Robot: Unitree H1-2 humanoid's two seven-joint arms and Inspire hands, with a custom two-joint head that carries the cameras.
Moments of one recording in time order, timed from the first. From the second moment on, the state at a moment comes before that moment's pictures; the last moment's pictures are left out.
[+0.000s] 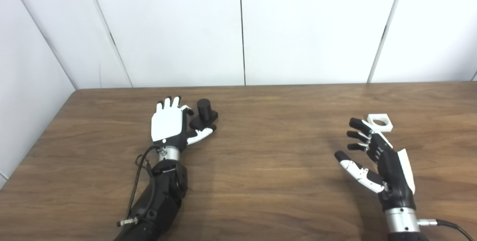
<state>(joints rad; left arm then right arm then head) -0.54 0.20 -0.29 0.70 0.87 0.26 0.44 0.00 -0.08 -0.03 -0.11 -0.21 -0.18 -0.10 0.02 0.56</state>
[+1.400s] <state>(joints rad) -0.58 0.21 -0.31 0.73 0.67 0.04 0.48 0.04 -0.07 -0.06 -0.14 -0.21 -0.20 -0.13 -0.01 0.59</state>
